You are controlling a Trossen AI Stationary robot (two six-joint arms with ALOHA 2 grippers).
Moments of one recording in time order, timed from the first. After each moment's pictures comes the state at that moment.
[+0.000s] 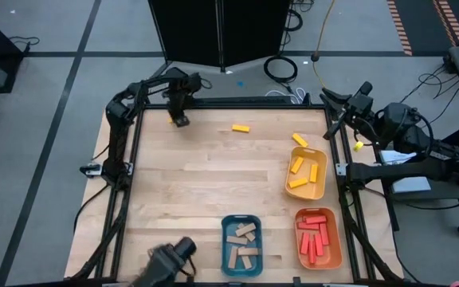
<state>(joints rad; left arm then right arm) 0.89 2.13 1.64 -1.34 -0.14 0.40 -0.14 0.64 1.01 -0.29 0.55 -0.17</state>
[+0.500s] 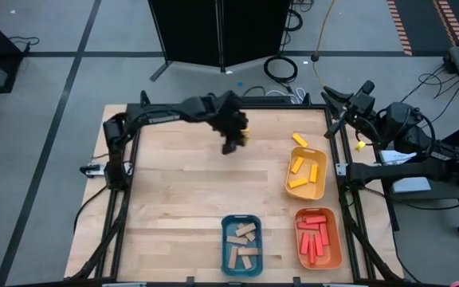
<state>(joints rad) 0.40 1.94 1.65 -0.67 0.43 0.29 -0.15 0.64 1.01 -0.26 0.55 -0.20</state>
